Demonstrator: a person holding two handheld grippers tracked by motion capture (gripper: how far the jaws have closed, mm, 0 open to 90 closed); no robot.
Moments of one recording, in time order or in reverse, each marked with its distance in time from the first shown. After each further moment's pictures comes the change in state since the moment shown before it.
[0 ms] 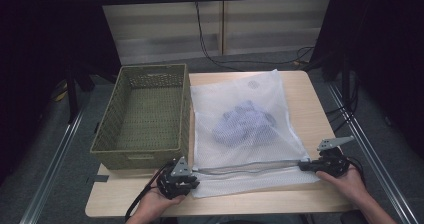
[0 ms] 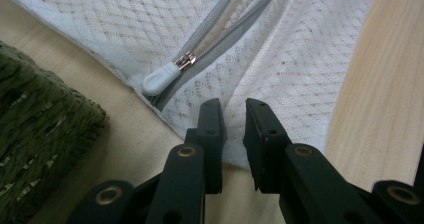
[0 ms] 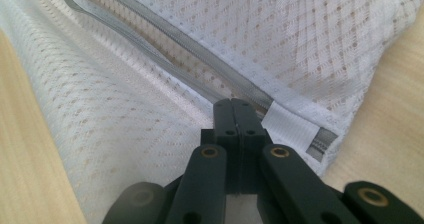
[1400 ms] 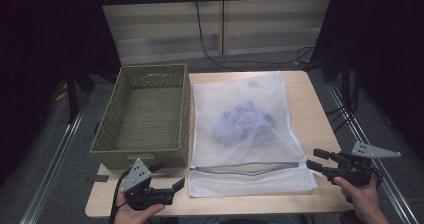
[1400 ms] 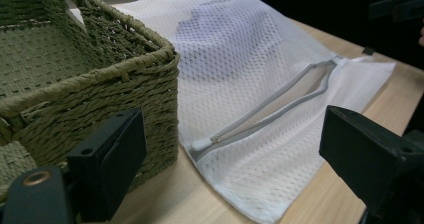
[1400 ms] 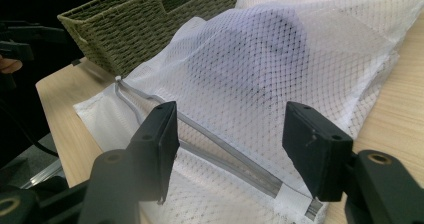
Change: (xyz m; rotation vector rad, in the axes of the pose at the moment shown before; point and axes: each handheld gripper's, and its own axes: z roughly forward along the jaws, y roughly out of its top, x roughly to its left) left arm -0.015 -0.026 -0.078 -0.492 0.186 -0.211; right arm 0.031 -0.011 -0.056 -0.502 0.021 0.041
